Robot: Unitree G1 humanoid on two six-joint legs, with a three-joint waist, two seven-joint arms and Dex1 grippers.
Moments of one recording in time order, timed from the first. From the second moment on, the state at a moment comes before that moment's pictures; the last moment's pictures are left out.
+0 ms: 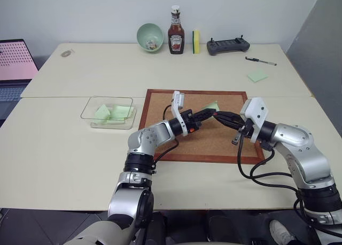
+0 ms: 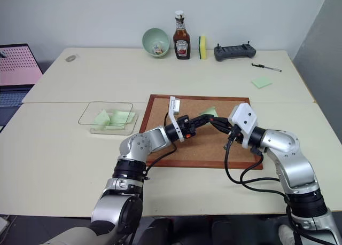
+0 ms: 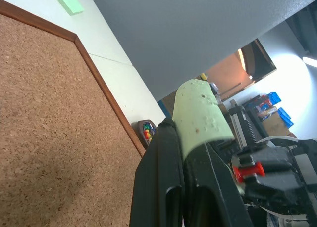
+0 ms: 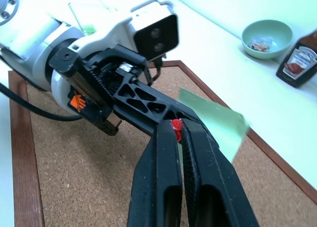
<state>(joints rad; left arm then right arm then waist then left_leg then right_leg) -0.74 -0.03 0.16 0.41 -0.67 0.87 -0.71 -0.34 -0.57 0.02 -0.29 0.30 0.36 0.79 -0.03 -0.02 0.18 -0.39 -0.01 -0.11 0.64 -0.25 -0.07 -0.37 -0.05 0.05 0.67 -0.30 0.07</state>
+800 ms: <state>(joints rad) -0.74 -0.03 0.17 0.42 -0.67 0.84 -0.69 -0.30 -0.50 -0.03 -0.35 0.42 0.56 0.63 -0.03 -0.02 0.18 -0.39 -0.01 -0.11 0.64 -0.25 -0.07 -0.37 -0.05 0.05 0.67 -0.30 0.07</state>
